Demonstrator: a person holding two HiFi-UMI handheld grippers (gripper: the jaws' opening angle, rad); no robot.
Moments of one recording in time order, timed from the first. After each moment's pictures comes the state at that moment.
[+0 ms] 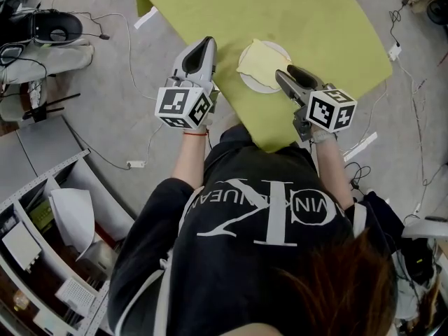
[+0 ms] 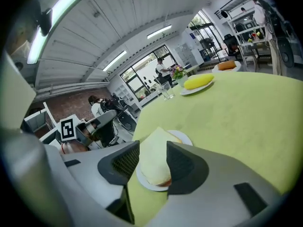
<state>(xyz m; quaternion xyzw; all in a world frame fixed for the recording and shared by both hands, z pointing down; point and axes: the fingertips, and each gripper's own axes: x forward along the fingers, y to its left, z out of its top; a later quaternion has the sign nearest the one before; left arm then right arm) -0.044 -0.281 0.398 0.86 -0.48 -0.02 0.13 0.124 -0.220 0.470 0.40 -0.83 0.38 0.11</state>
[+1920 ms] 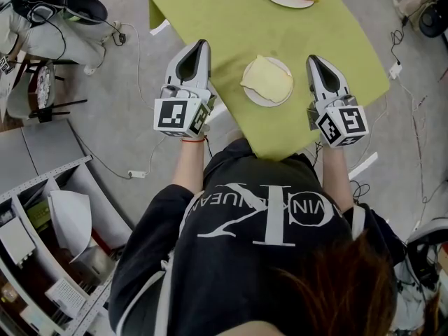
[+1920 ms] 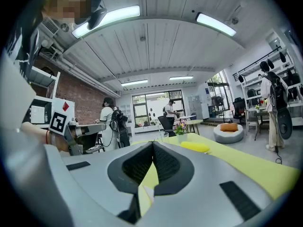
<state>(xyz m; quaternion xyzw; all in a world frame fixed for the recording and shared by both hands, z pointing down) -0.064 -0.282 0.325 0.85 -0.52 -0.04 0.02 0.163 -0.265 0.350 0.49 -0.87 0.08 0.02</state>
